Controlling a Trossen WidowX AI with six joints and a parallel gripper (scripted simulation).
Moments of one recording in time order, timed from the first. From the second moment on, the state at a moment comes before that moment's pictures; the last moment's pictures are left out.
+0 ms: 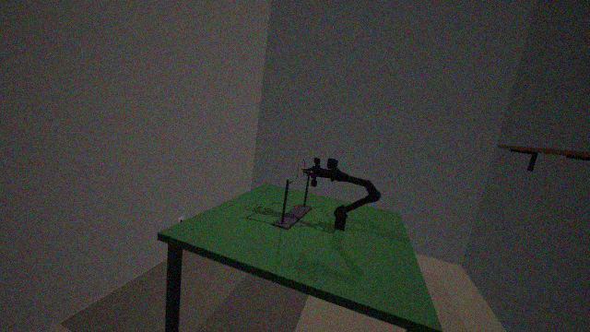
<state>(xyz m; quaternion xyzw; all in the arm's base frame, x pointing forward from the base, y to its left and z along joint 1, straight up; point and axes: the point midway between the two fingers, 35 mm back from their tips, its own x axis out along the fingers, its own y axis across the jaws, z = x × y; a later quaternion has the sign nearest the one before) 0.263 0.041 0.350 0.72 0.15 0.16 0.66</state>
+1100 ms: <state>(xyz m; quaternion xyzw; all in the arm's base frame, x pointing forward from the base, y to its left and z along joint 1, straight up) 0.262 0.039 0.336 0.57 0.20 0.10 0.79</state>
